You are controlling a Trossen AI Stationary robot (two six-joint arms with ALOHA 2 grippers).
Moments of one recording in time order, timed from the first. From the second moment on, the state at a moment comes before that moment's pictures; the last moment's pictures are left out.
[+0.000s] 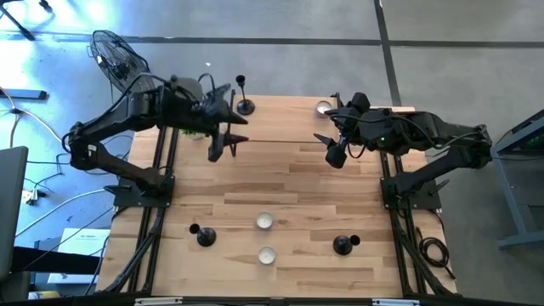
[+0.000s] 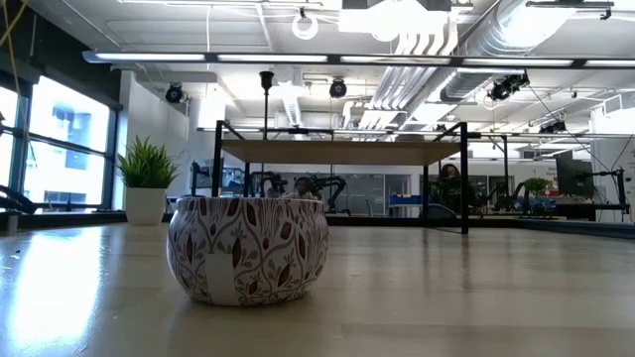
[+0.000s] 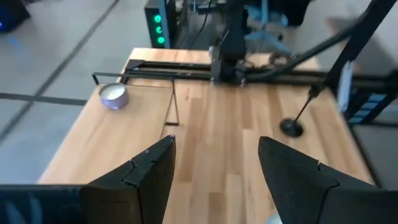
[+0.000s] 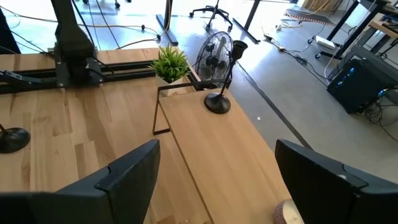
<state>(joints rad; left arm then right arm) 0.15 1.28 1.71 -0.87 0.04 0.04 0.10 1.29 1.67 -0.91 0.59 0.10</state>
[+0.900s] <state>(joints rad) -0.12 1.38 1.71 -1.00 -0.06 -0.19 0.10 1.29 1.67 -0.93 0.41 0.11</state>
